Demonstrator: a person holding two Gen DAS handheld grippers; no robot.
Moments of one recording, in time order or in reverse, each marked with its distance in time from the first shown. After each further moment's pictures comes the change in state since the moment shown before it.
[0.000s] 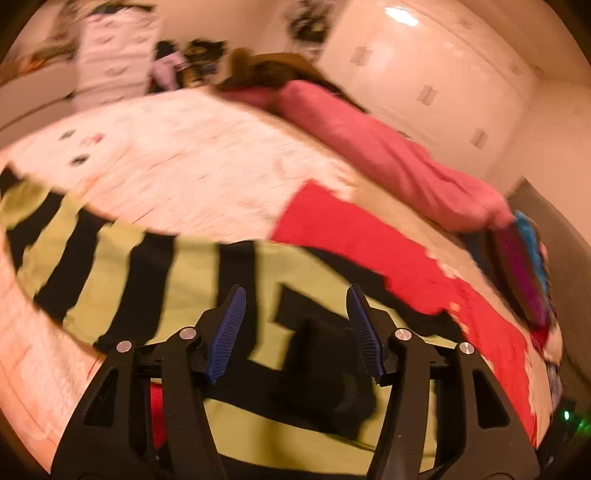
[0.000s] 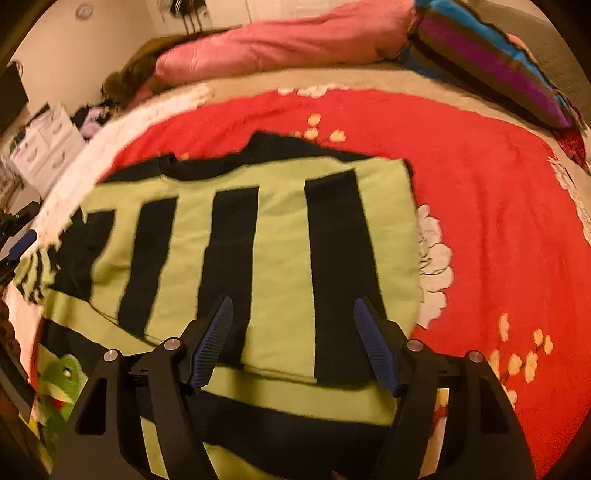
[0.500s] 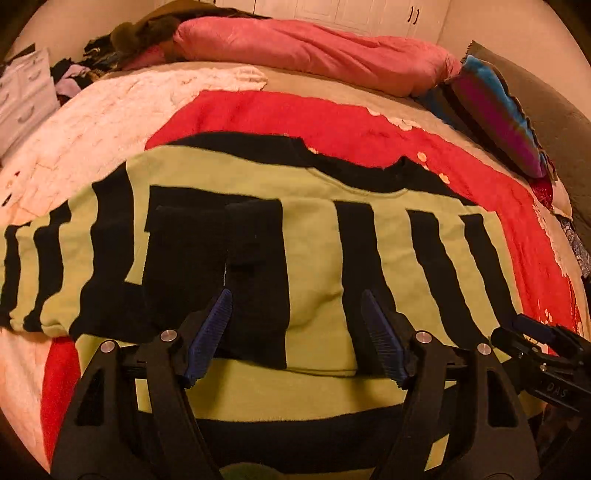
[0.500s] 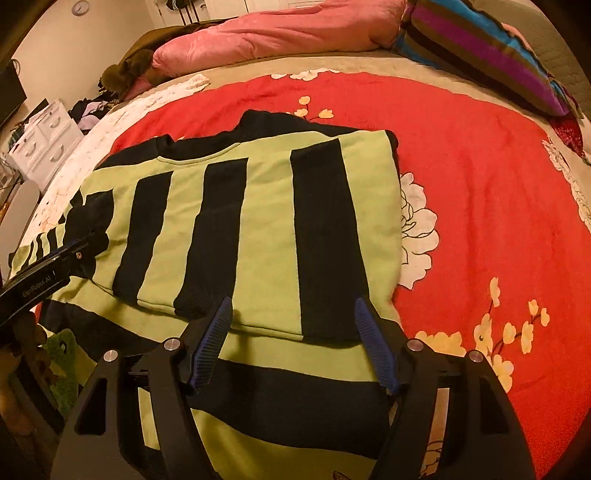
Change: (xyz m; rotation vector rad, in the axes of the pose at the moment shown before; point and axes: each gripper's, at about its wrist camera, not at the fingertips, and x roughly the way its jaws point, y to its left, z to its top) left arm 0.044 -0.072 -0.076 0.357 0.298 -0.022; right arm -0.004 -0.006 -0.020 -0.002 0.057 -0.004
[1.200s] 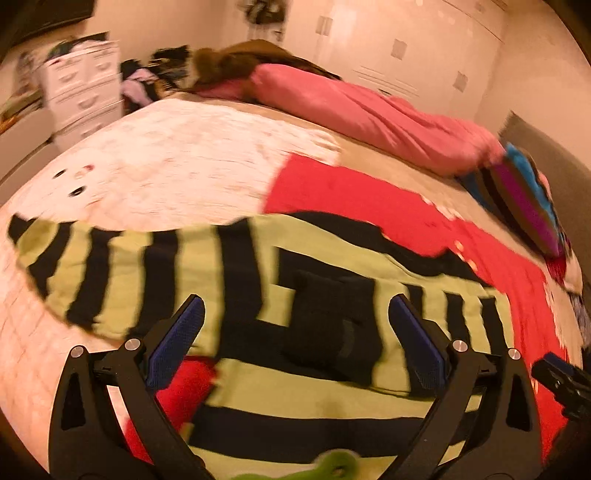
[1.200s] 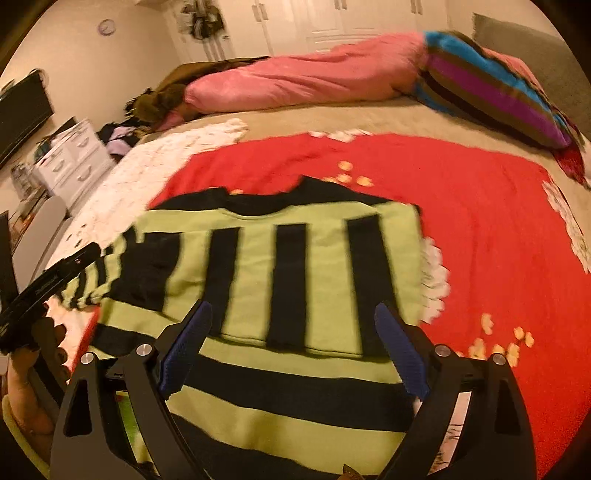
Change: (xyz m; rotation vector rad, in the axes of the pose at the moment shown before) left arm -0.079 0.084 0.019 -0.213 -0.202 0.117; right arm -0.065 0.049 0.022 -0.039 -0.137 0.082
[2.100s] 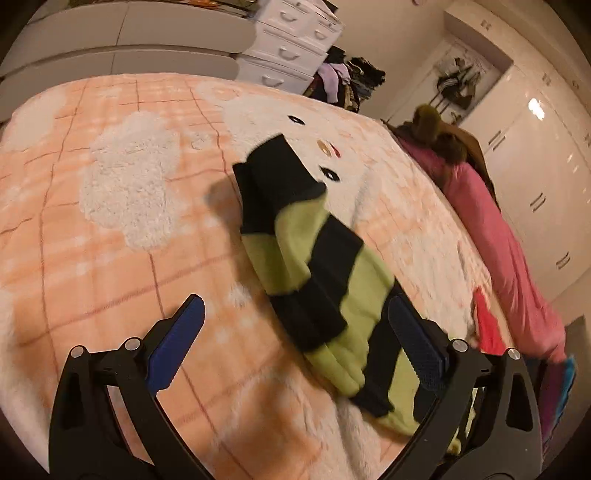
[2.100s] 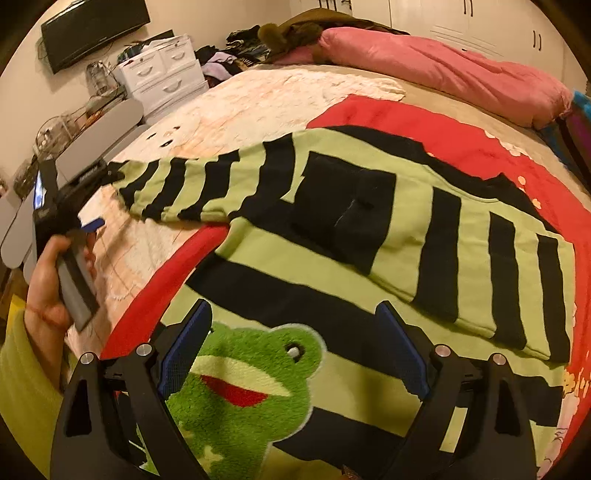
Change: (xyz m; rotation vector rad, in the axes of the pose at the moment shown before) left arm -0.020 0.284 -0.023 -0.678 -0.138 0.198; right arm 0.053 0.182 -0.050 -0.322 0.142 0.188
